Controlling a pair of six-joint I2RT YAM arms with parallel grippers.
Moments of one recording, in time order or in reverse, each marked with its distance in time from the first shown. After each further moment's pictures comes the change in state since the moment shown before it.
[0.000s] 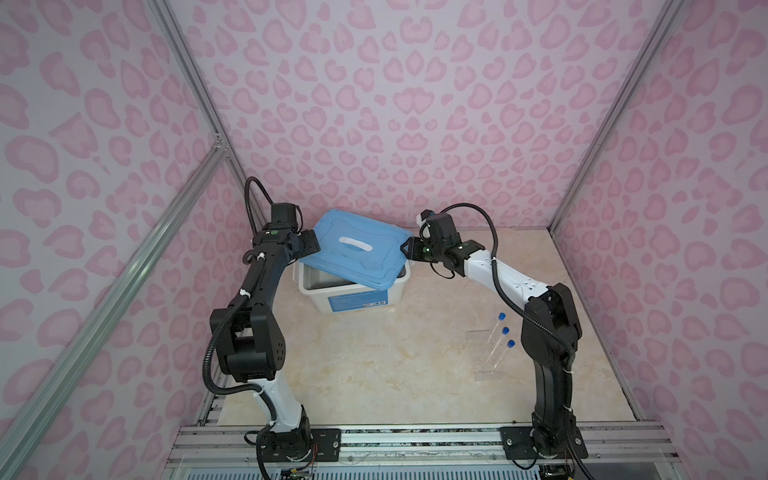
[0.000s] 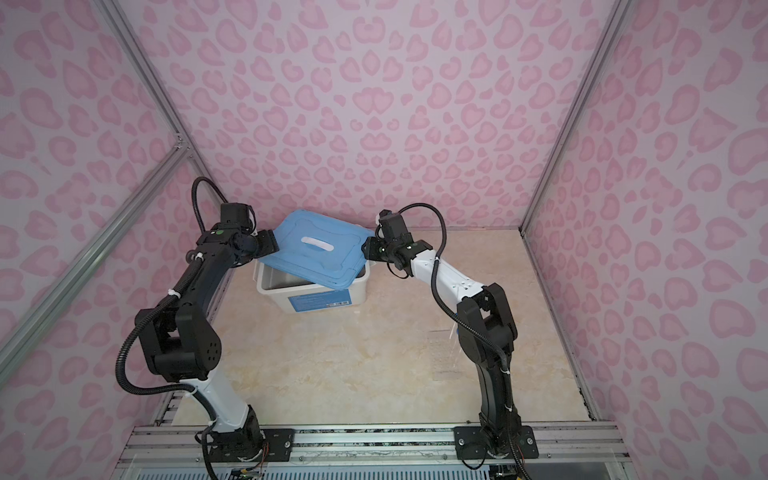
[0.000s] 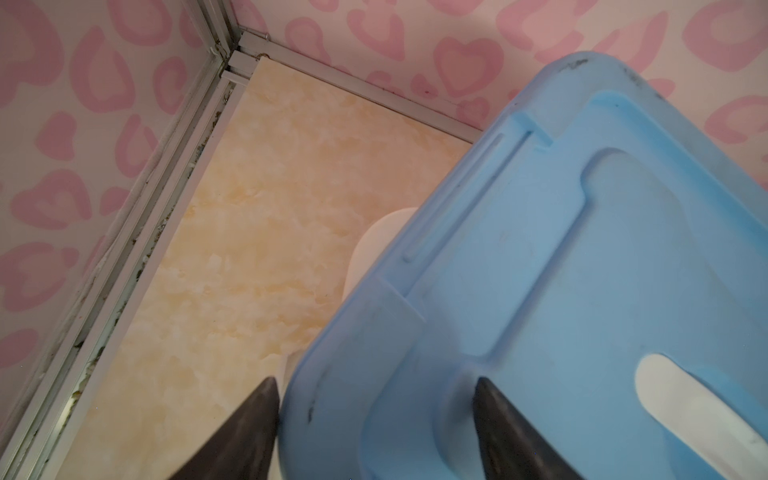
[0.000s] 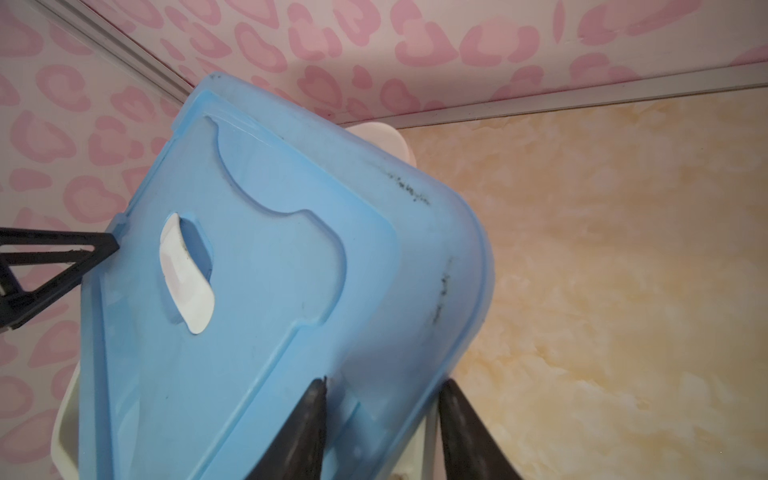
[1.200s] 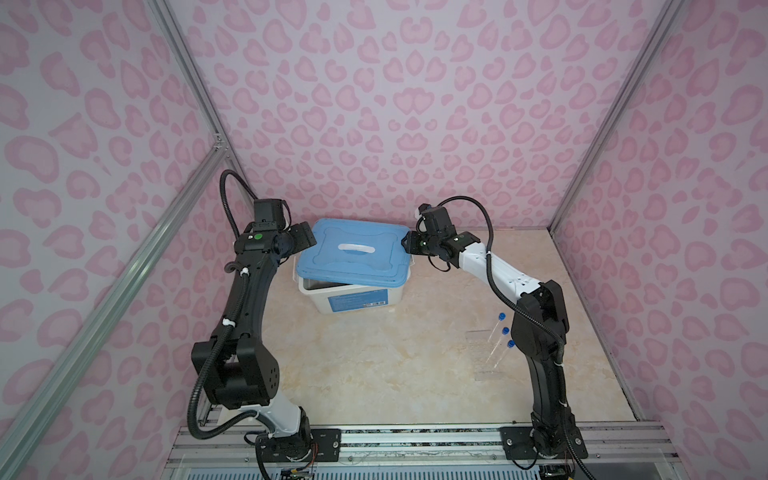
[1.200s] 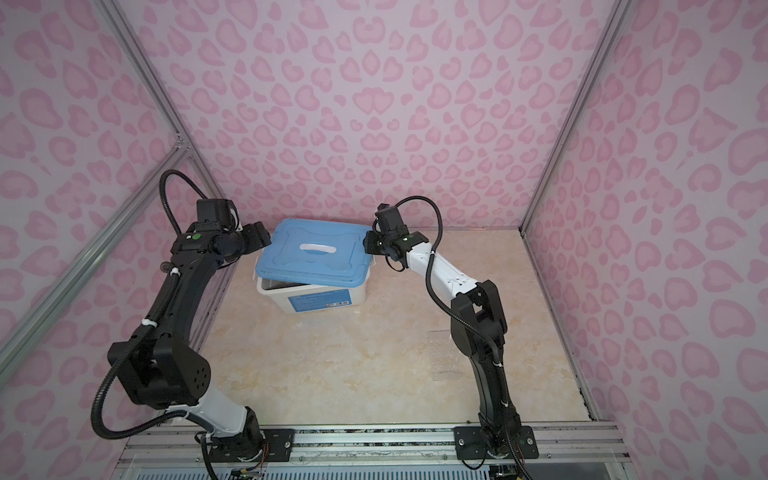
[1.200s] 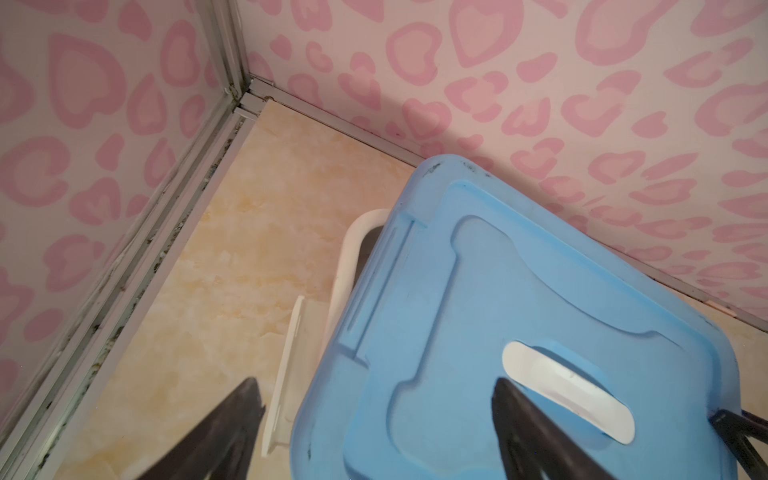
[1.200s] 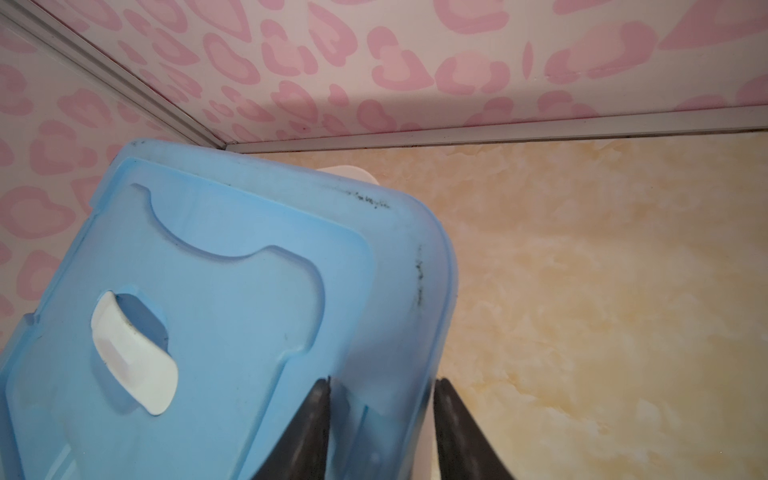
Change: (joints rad) left arm 0.019 -0.097 0.065 -0.054 0.067 -0.029; right arm -0.012 0.089 0.161 -0.103 0.070 -0.051
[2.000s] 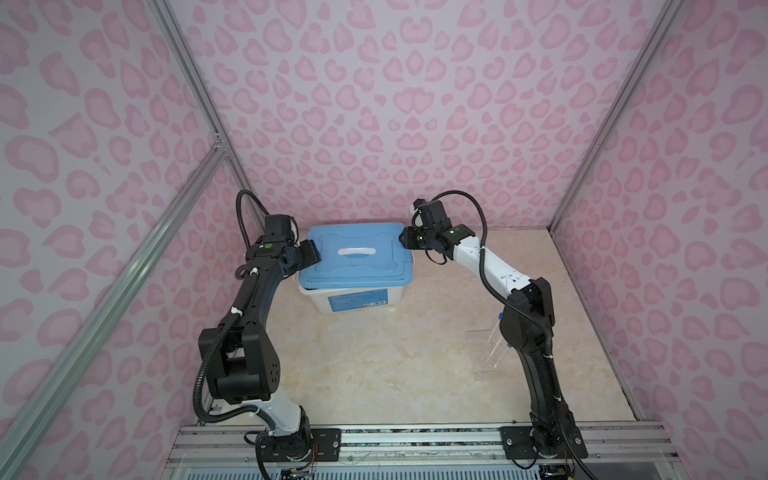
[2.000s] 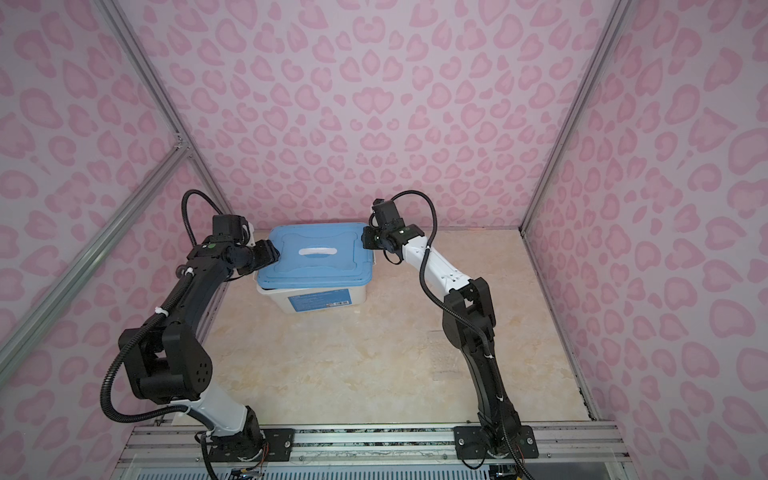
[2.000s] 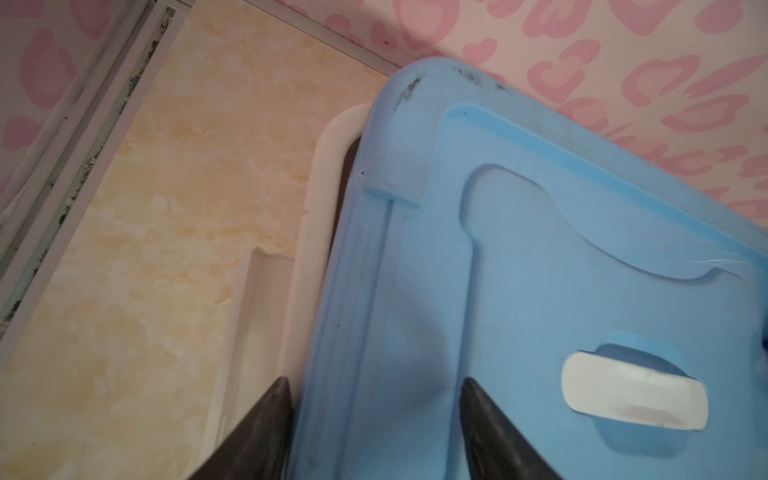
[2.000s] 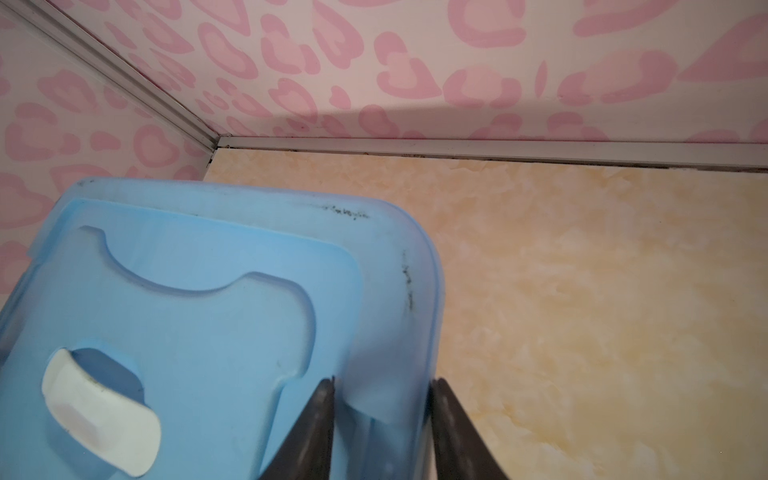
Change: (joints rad) left arm 0.002 -0.047 -0.238 0.077 0.089 -0.010; right arm -0.002 0.126 0.222 -0.114 -0.022 -0.060
